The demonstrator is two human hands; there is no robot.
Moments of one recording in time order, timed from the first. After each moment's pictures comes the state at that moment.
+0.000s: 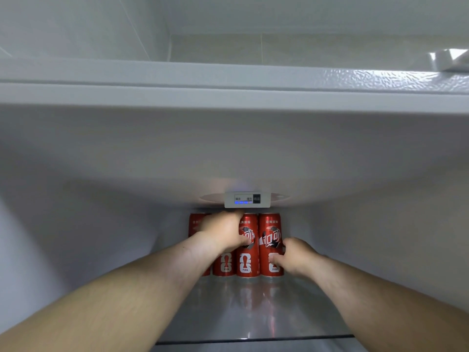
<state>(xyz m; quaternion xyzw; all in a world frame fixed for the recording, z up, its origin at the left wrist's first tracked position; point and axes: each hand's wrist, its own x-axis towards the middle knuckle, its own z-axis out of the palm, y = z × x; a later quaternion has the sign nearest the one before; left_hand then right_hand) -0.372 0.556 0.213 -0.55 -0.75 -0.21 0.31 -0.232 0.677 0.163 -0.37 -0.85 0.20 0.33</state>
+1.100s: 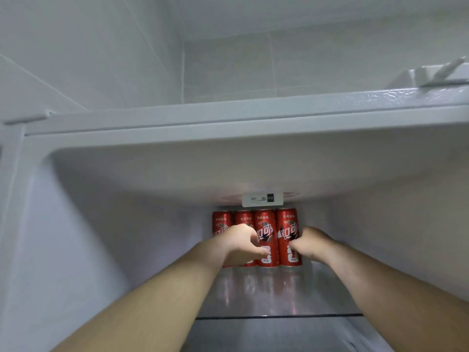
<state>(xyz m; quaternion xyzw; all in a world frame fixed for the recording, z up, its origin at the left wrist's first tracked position) -0.343 0.487 0.199 -0.59 -0.77 -0.21 0.13 -0.221 0.653 0.176 -0.39 -0.82 0.24 0.34</state>
